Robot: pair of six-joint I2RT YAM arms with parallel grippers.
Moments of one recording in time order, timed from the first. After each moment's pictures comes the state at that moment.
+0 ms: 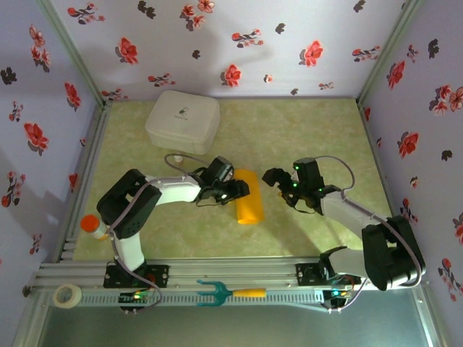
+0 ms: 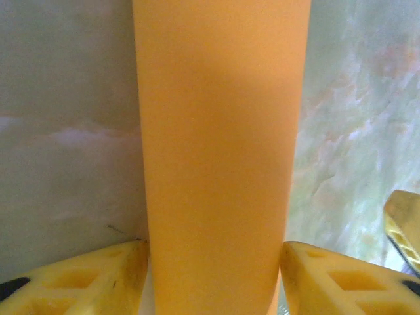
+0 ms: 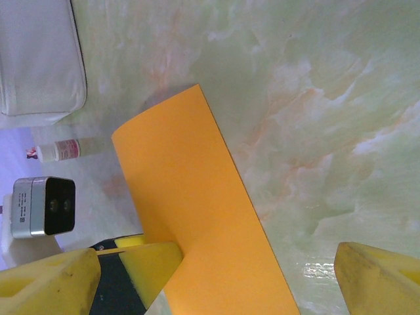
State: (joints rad) left arm -0.81 1.83 0.98 -0.07 0.29 -1.00; right arm 0.36 1.27 0.55 -0.10 -0.40 1.00
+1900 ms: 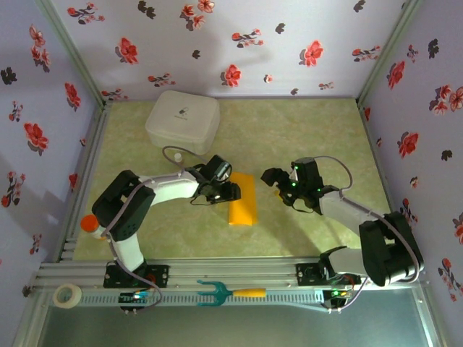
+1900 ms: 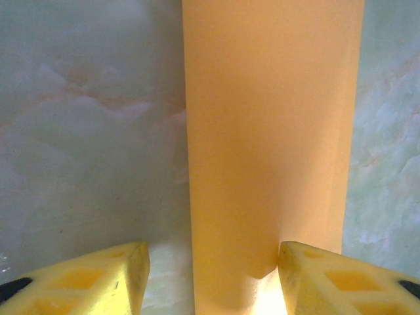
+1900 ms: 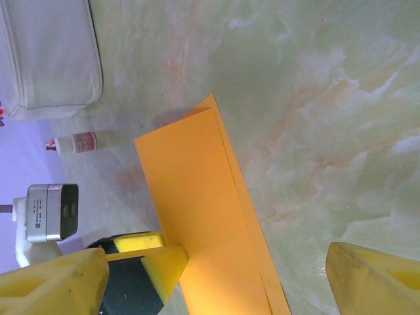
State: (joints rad) left arm -0.80 1.79 1.02 -0.31 0.21 -0.81; right arm 0.36 1.30 0.54 -0.02 -0.45 1.03
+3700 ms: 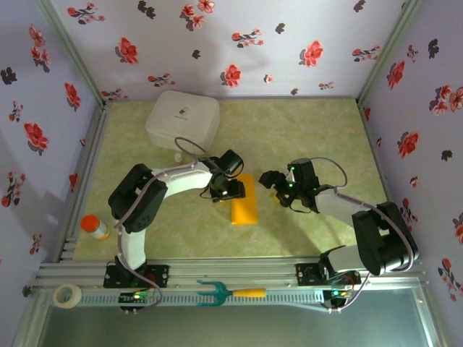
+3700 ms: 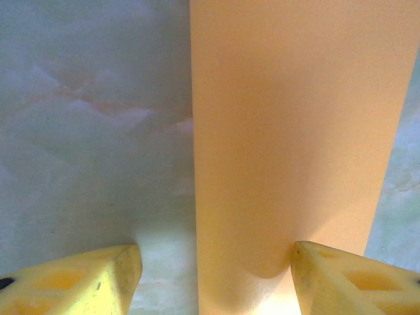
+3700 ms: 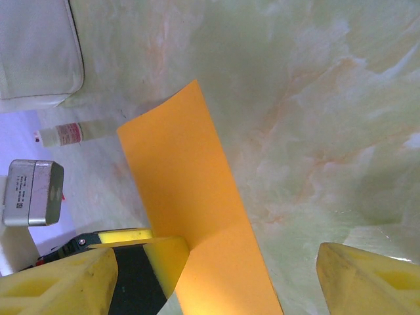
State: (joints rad) left arm -0.83 1.93 1.25 -0.59 0.13 -0.85; right arm 0.37 1.37 0.54 0.02 -0.48 1.04
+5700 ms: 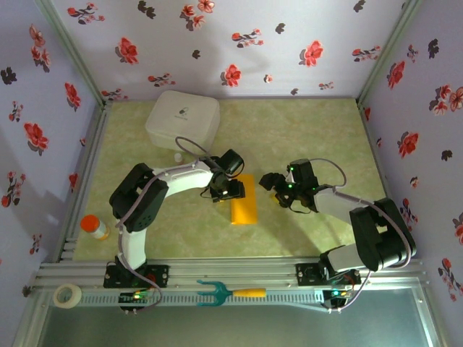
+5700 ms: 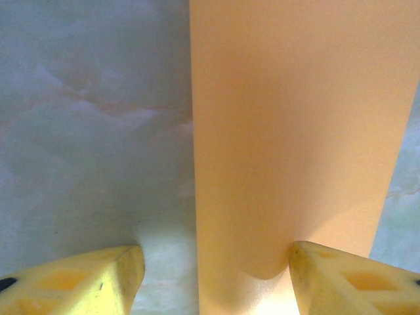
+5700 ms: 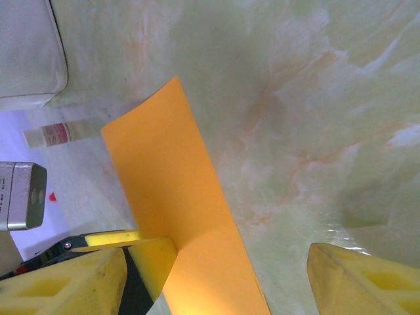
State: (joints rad) left arm -0.83 1.94 1.27 -0.61 0.13 -0.86; right arm 0.37 1.40 0.54 0.02 -0.48 1.04
